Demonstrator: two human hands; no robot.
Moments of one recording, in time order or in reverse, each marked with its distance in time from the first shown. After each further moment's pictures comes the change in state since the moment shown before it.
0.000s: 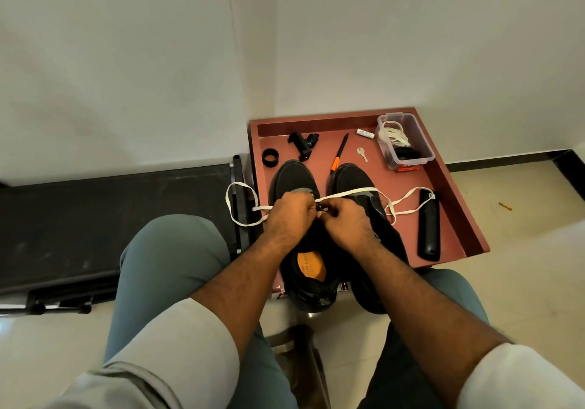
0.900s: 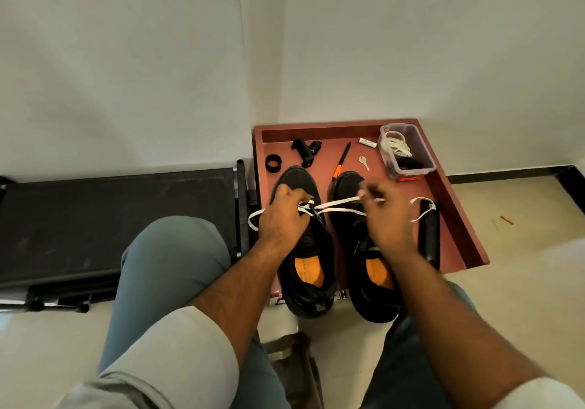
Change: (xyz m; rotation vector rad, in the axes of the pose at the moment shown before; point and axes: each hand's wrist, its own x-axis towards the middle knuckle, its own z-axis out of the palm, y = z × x) left_hand -0.008 -0.007 -0.005 -0.098 0.166 -0.032; right_hand 0.003 0.017 -0.042 0.296 0.387 -0.198
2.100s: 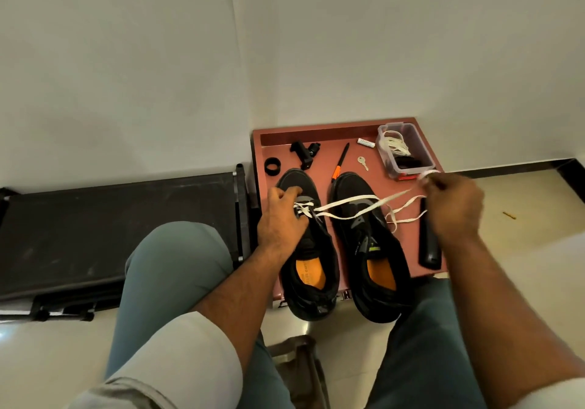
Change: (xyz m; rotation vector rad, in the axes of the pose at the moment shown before) left_hand -0.003 -0.003 0.000 0.026 0.050 -0.097; right_hand 0.024 0.001 -0.072 -0.385 0.249 0.175
